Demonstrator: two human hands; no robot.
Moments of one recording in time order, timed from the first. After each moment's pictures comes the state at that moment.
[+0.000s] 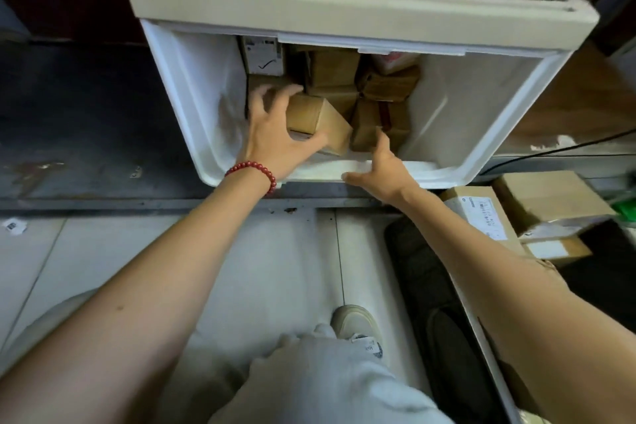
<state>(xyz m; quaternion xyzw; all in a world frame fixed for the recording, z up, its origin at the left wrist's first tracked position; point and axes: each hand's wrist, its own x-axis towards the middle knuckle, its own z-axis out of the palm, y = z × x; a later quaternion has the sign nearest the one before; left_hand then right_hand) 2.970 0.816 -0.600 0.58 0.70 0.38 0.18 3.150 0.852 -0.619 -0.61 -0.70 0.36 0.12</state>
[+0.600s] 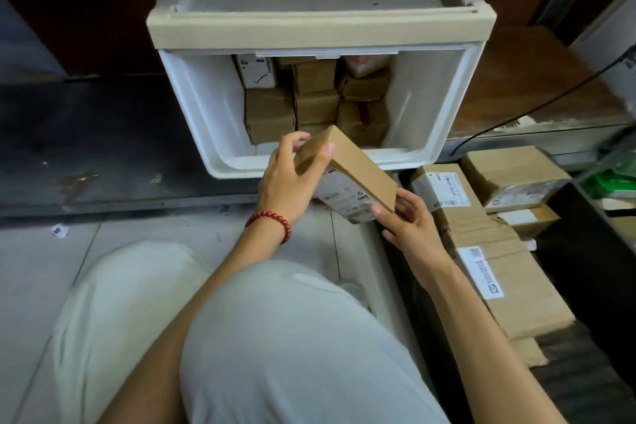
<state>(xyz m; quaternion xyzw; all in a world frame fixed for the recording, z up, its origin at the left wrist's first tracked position) 3.046 0.715 -0.573 0.51 0.69 0.42 0.30 3.238 0.709 -0.619 -0.53 -0.43 0.60 0.43</state>
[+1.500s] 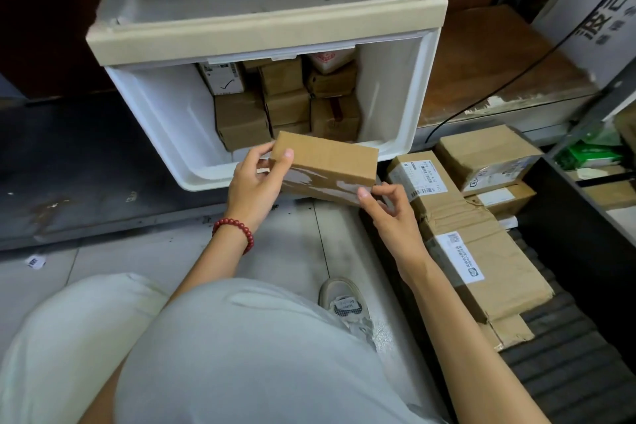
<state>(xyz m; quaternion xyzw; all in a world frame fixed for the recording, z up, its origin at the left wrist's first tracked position) 3.039 0.722 -0.578 0.47 0.67 0.44 0.37 3.243 0.711 -0.634 -0.54 -0.46 0.54 0.45</state>
